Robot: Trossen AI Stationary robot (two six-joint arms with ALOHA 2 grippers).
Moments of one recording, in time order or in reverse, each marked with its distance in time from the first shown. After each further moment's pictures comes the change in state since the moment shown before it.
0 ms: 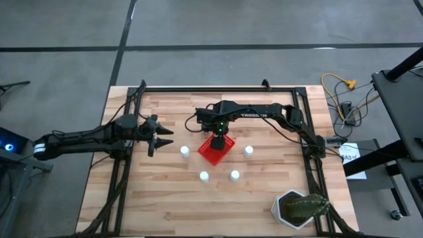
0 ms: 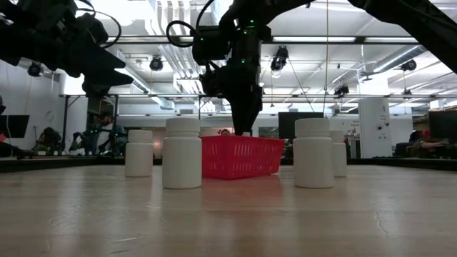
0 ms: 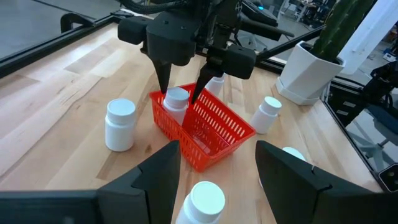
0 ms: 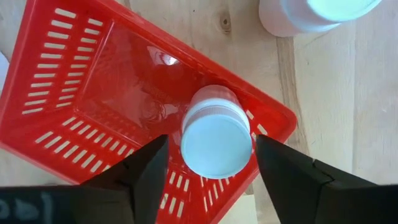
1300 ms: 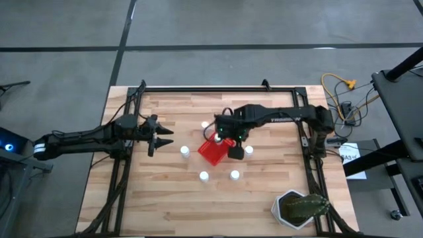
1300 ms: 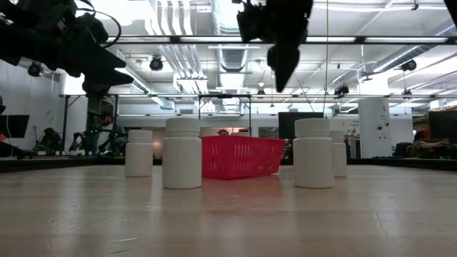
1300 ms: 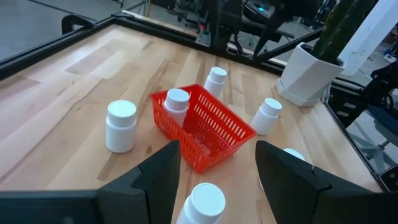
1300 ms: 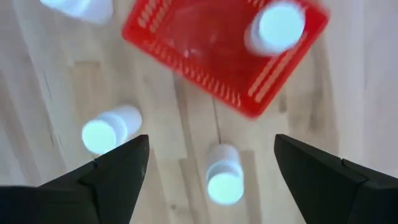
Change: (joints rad) left arm 0.000 0.000 0.000 0.005 -0.003 0.000; right arm 0.135 -0.375 -0.260 -0.047 0.004 0.120
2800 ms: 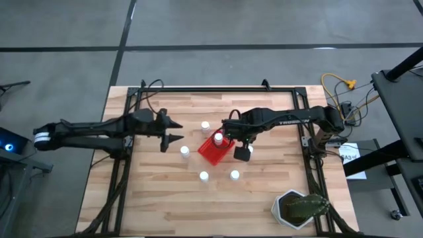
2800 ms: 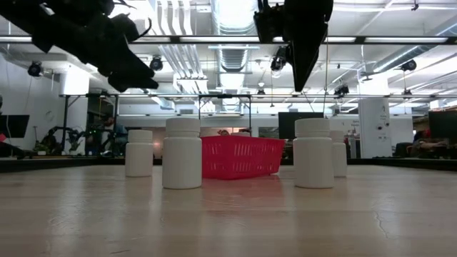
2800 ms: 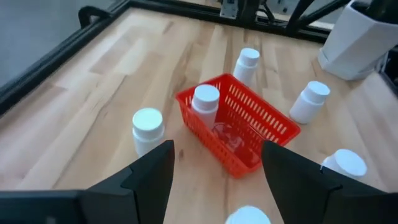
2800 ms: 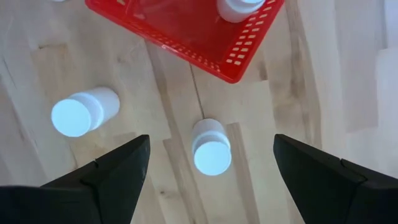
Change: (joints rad) left arm 0.000 0.370 0.200 0.025 -0.086 0.153; right arm 0.035 -0.095 -0.118 0.008 0.110 0.092
